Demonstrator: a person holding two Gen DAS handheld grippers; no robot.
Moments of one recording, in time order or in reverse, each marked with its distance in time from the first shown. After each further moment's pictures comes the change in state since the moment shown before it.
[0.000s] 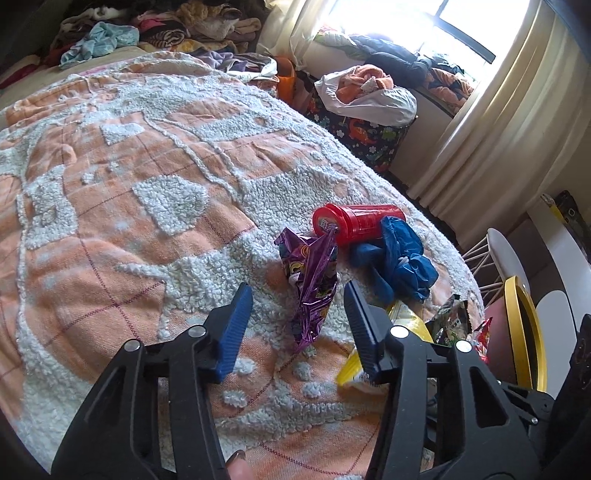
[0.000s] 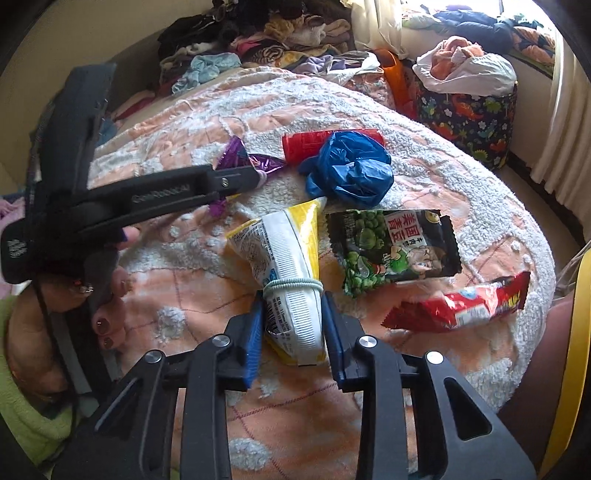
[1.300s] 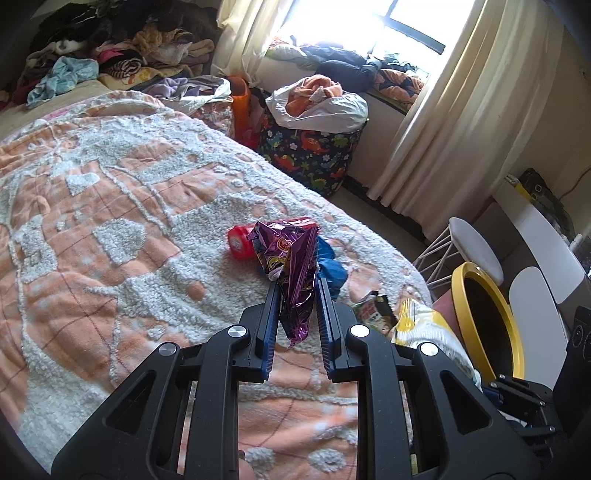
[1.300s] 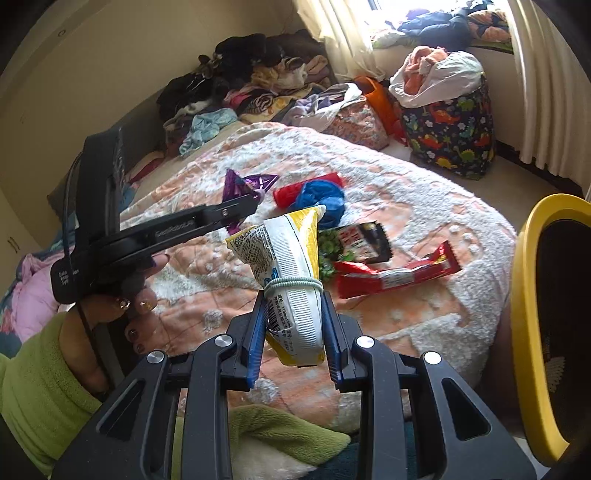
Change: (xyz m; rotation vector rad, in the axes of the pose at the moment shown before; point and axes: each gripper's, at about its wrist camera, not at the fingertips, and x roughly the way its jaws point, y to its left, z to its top) left arm -0.038 -0.056 0.002 0.122 -0.054 -0.112; right arm -0.100 -0.032 -0.029 0.151 -0.169 0.091
